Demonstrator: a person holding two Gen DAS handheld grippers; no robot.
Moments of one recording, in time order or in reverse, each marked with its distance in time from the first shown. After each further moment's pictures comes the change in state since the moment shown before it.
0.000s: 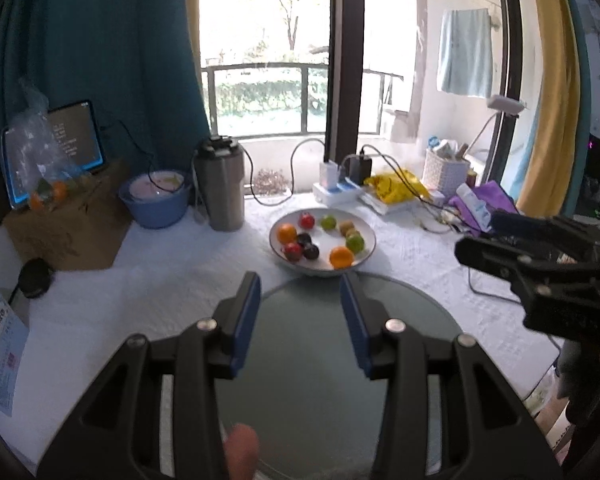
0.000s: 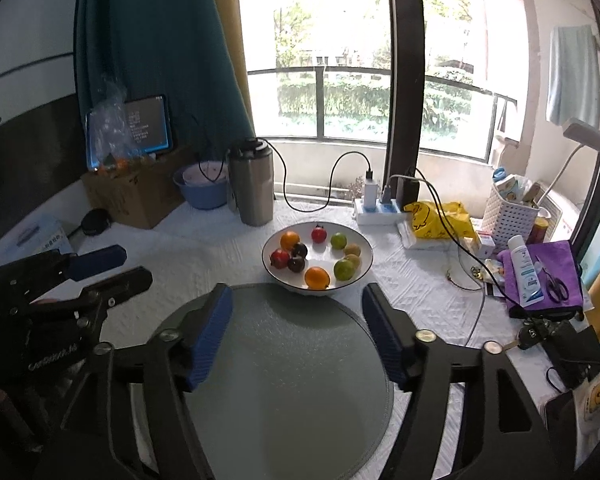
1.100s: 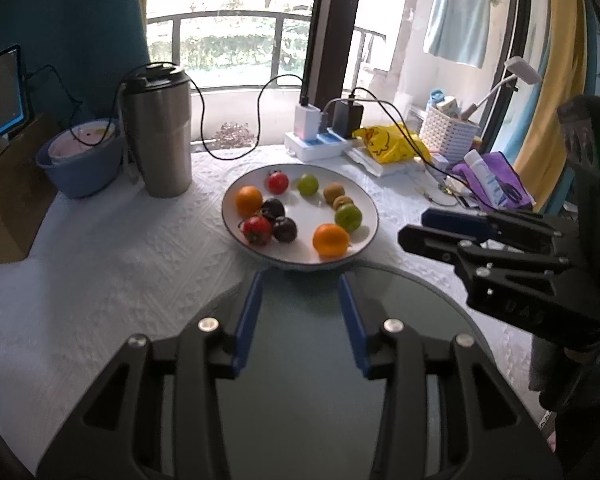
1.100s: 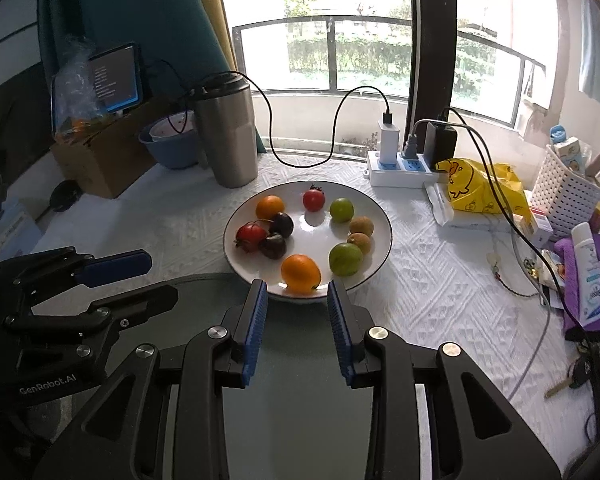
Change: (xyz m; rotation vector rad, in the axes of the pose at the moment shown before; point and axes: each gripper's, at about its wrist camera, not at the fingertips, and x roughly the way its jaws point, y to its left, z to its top) left arm 0.136 0.001 0.000 -0.016 0.175 -0.133; right arm 0.138 -0.036 -0.001 -0.006 0.172 0.059
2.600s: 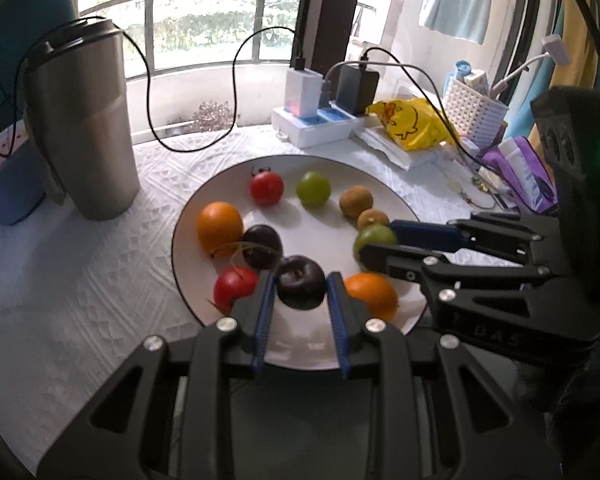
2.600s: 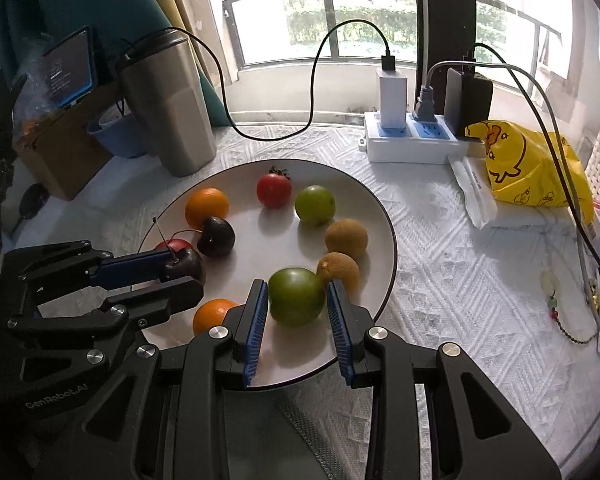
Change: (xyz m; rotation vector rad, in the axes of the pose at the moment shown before) left arm 0.121 0.012 0.040 0.030 0.096 -0.057; right arm 0.114 -0.052 0.022 0.041 0.107 0.055
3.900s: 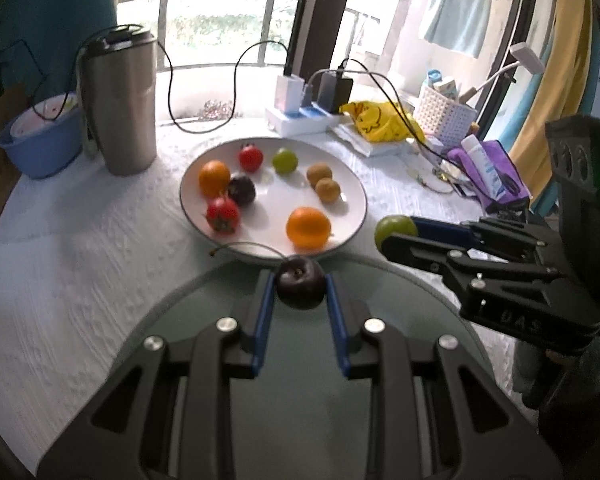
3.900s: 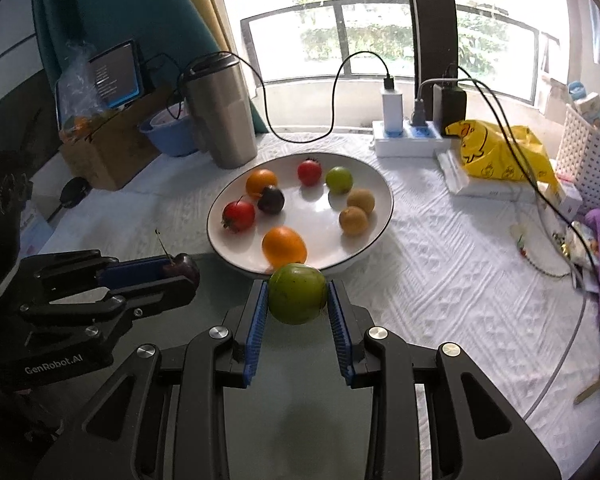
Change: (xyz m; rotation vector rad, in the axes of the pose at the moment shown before) left arm -0.068 -0.027 -0.042 -0.049 -0.025 -0.015; right arm -0.079 0.018 -0.046 -0.009 -0.070 0.052
